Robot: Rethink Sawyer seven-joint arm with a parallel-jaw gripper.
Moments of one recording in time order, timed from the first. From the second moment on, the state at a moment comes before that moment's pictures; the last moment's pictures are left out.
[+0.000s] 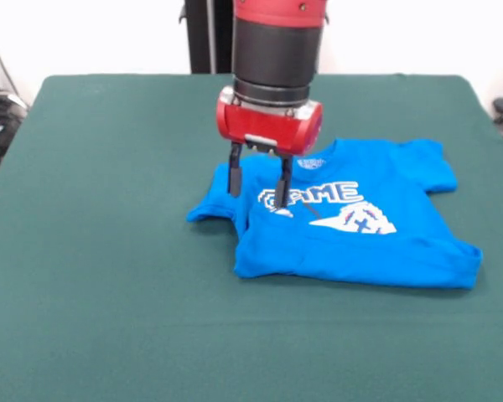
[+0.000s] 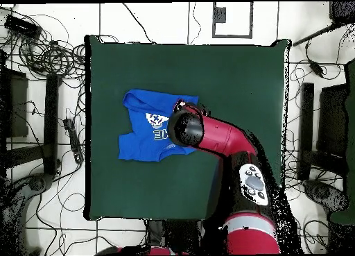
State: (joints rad) arm -0.16 -0.50 -0.07 1.58 0.09 0.23 1.87
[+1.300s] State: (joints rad) arm -0.13 -0.39 -0.07 1.62 0.09 0.19 1.87
